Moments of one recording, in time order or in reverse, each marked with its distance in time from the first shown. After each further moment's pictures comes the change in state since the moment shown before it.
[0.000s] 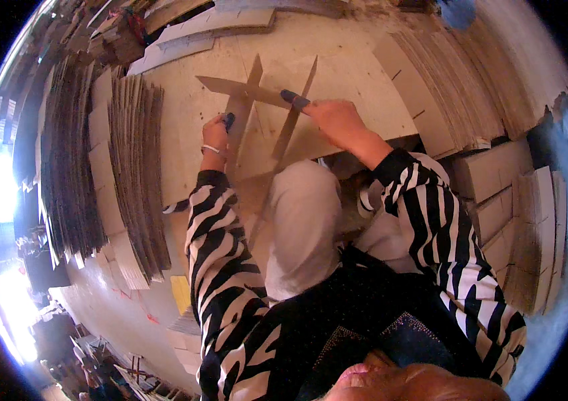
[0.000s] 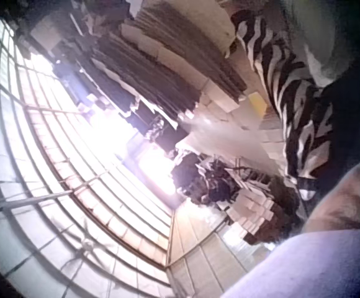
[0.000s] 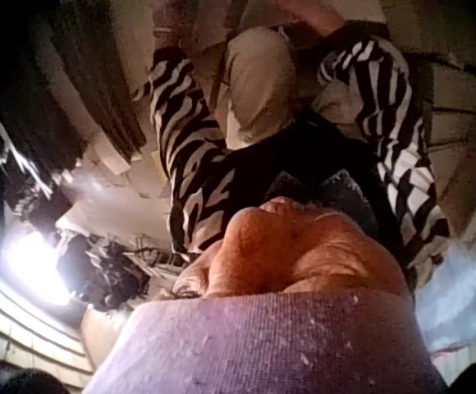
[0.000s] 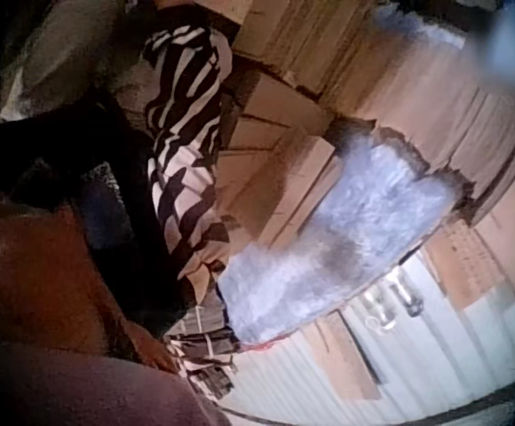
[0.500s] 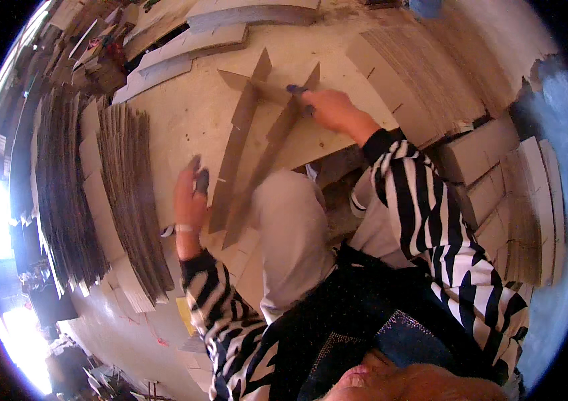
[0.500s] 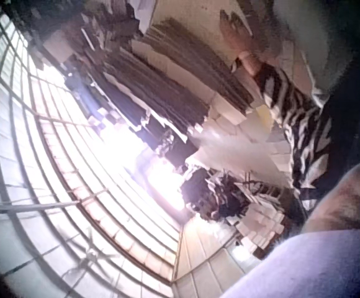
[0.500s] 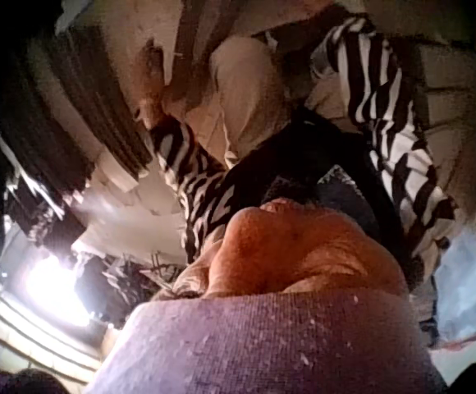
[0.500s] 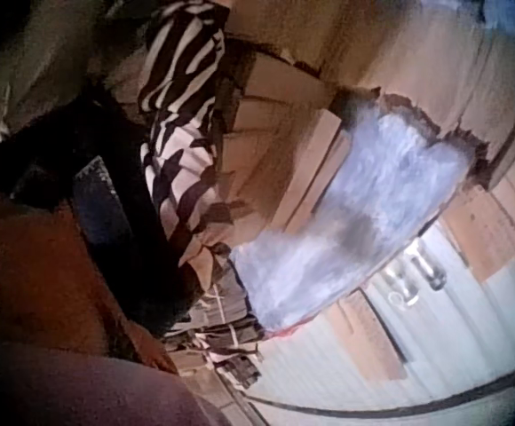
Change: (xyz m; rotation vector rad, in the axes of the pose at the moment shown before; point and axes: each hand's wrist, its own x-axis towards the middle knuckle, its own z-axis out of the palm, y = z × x) left_hand -0.103 0.123 -0.086 0.154 -0.108 0.142; right_hand 0.007 0.054 -0.018 0.066 -0.126 0.308
